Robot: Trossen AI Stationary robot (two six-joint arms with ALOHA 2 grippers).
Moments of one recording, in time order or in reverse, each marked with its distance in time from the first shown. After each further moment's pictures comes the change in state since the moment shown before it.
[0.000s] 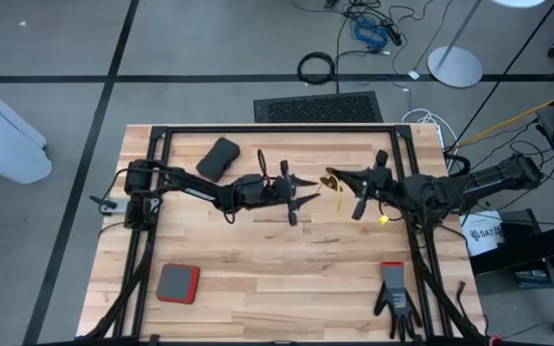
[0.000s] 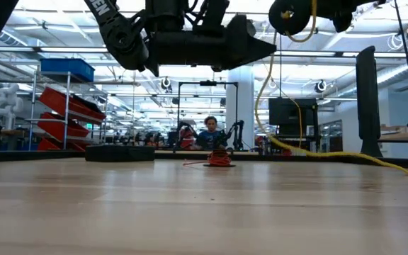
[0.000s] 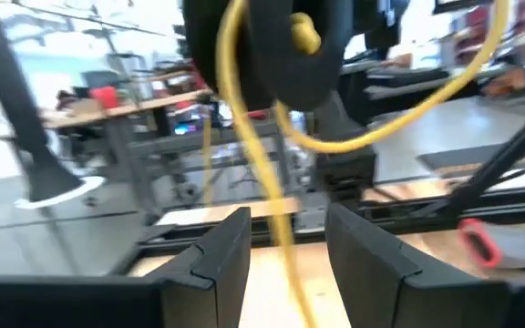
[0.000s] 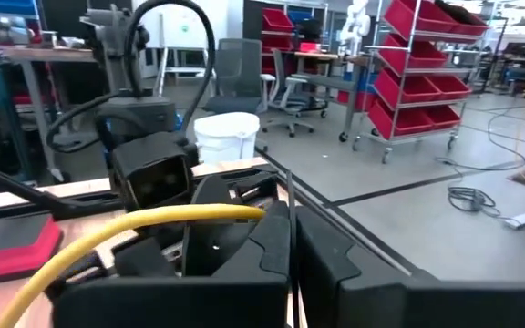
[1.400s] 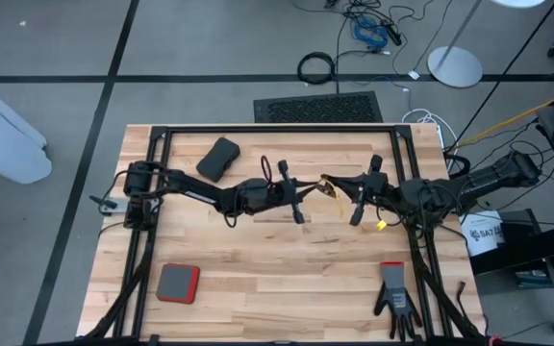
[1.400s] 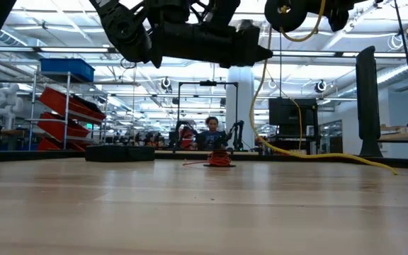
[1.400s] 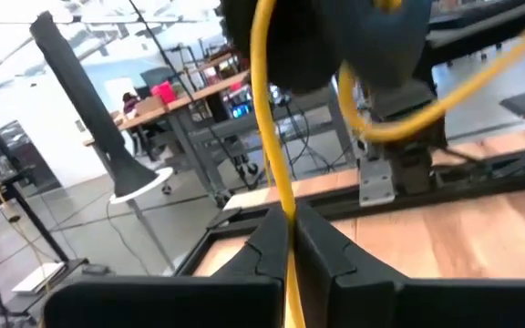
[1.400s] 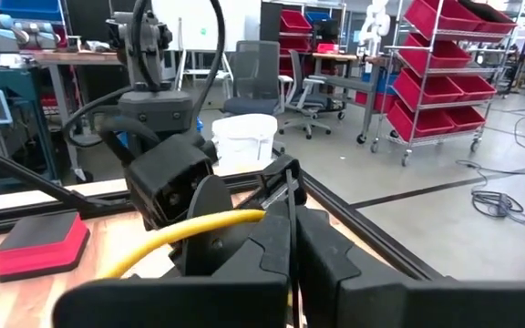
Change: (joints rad) left arm -0.027 0.000 0.051 -0.086 -0.212 0.190; right arm 0.036 0.053 0.001 0.059 -0.021 0.007
